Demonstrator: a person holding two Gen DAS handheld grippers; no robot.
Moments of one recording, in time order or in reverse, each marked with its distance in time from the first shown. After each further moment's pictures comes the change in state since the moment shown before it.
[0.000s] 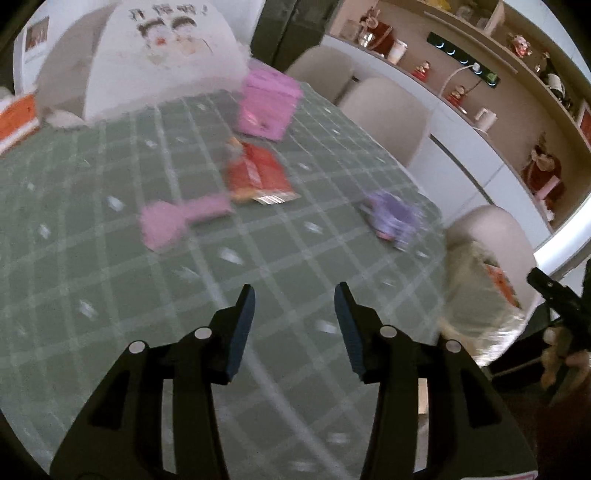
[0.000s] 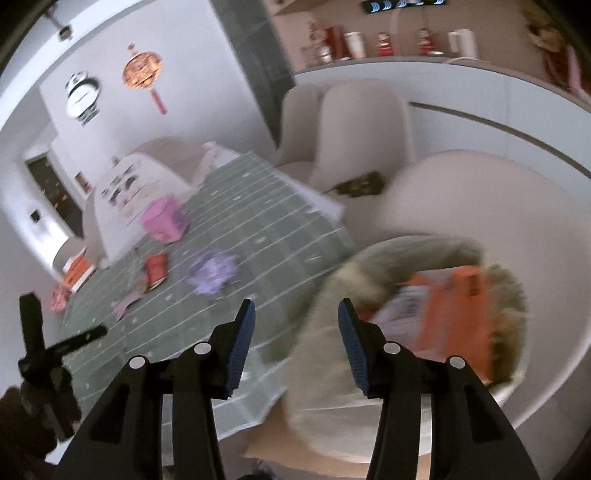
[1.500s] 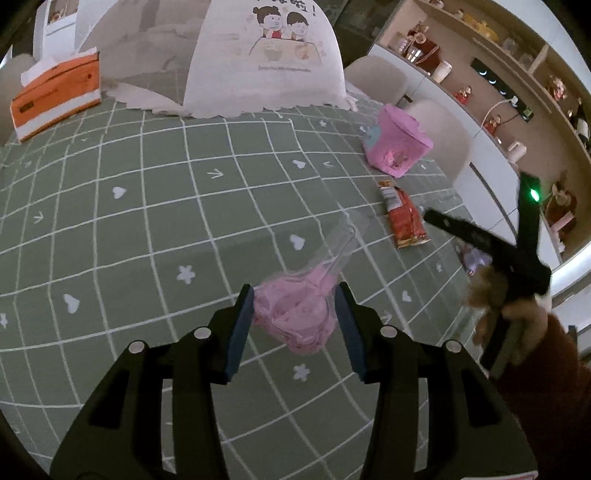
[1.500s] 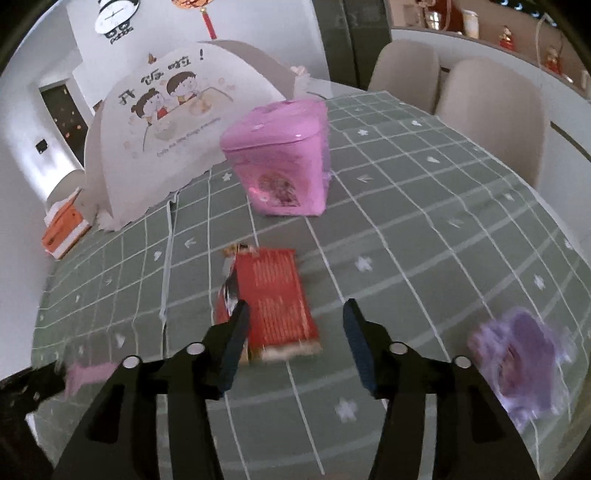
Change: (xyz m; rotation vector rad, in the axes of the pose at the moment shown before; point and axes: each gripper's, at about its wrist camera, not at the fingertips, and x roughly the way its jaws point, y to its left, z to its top) left arm -0.017 0.175 0.036 -0.098 0.045 0.015; right arm 0.265 0.267 0.029 -0.192 0.166 0.019
